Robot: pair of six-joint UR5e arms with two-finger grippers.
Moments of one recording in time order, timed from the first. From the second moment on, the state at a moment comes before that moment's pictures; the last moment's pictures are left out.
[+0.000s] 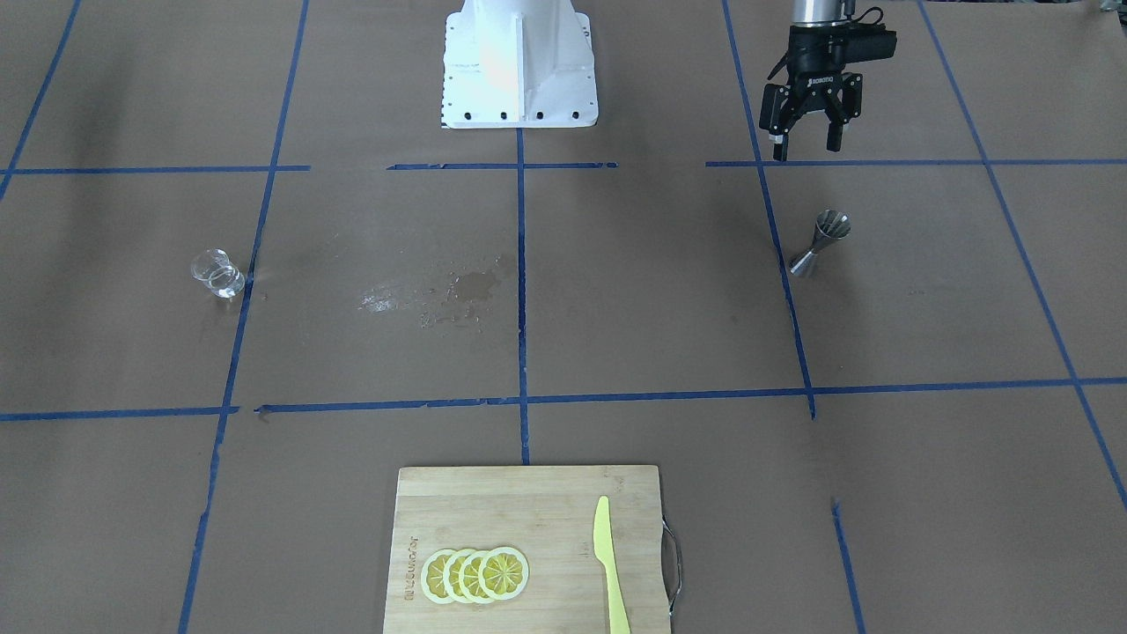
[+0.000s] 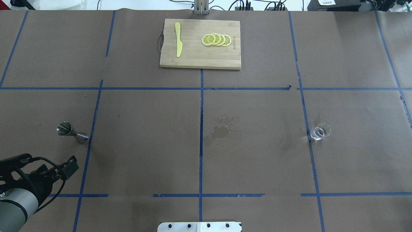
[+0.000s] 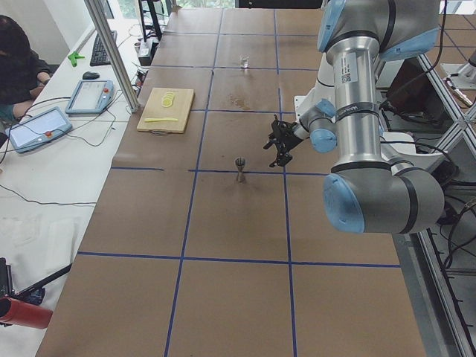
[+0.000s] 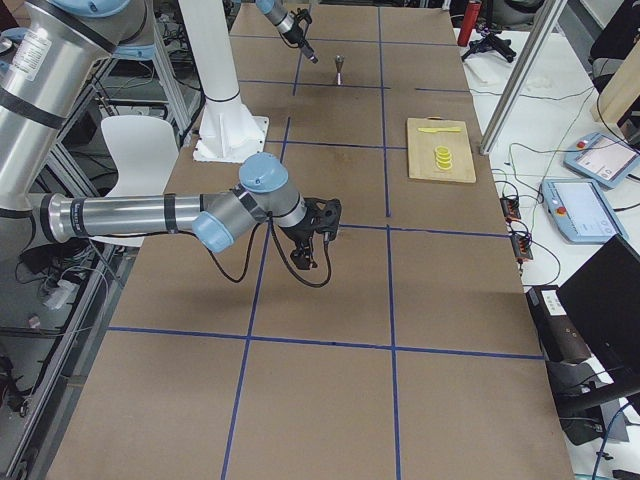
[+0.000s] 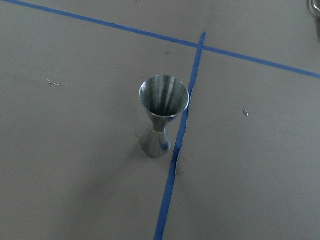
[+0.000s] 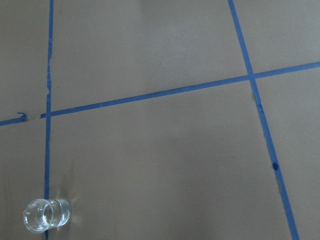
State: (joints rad) left arm -0.01 -1.20 -2.26 -1.91 -0.84 -1.92; right arm 1.25 -2.06 2.11 -0.89 2.20 0.88
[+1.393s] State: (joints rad) left arm 0.00 -1.38 -1.97 -1.90 -0.56 -1.99; right arm 0.68 -2.11 2.18 -0.63 1.65 1.28
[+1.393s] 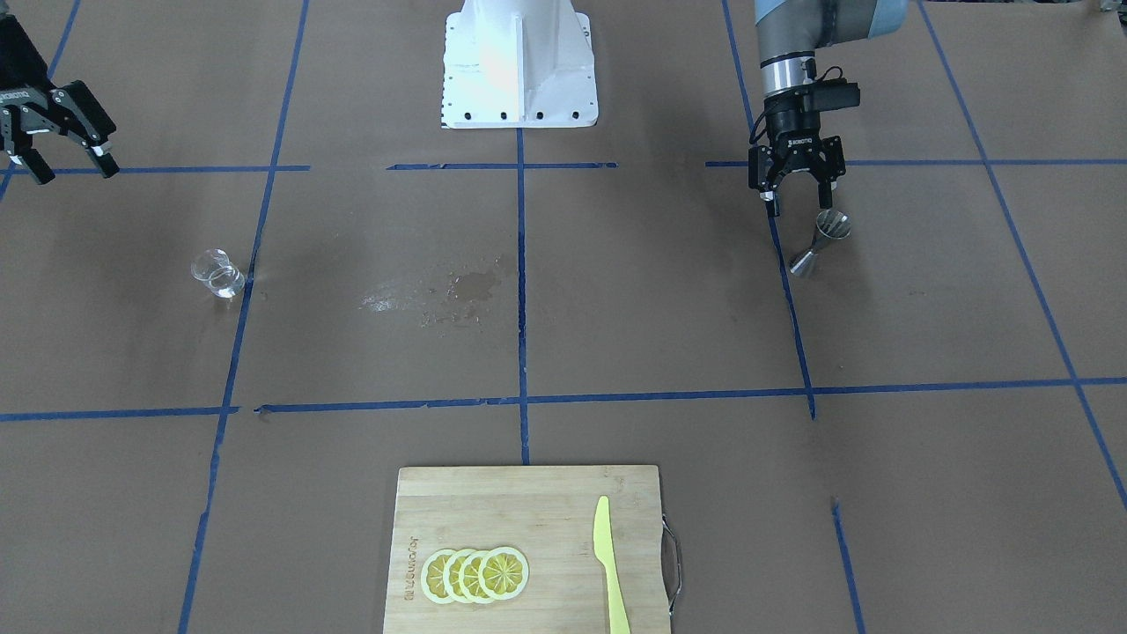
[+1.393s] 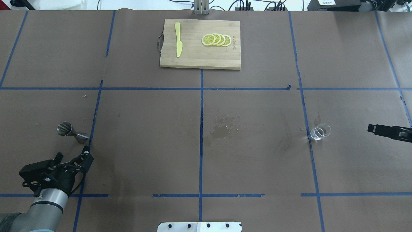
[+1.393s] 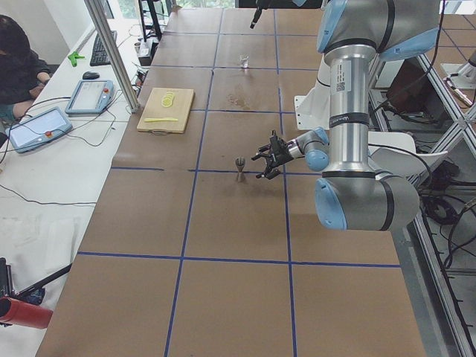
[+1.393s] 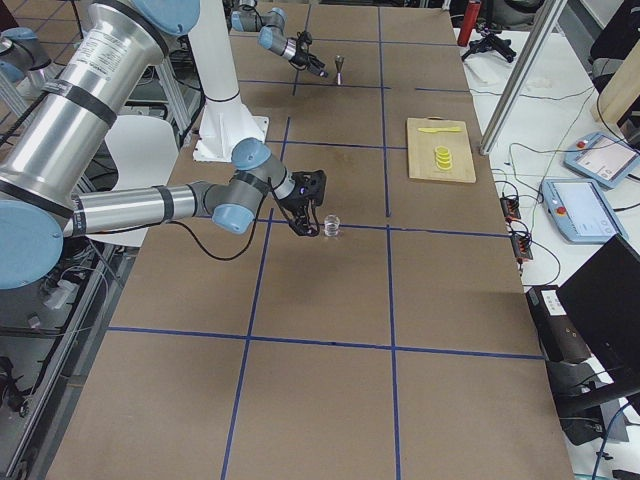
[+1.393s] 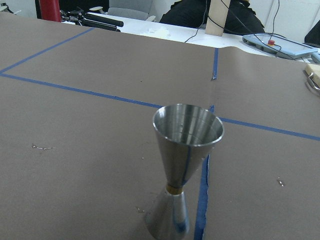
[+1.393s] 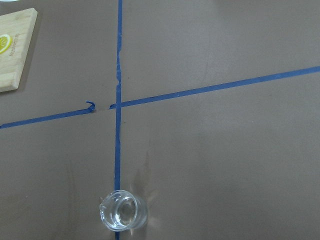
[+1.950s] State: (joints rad) left arm -0.06 -1.42 -1.90 -1.87 -0.49 -1.99; right arm 0.53 -2.11 2.18 -0.63 1.51 1.36
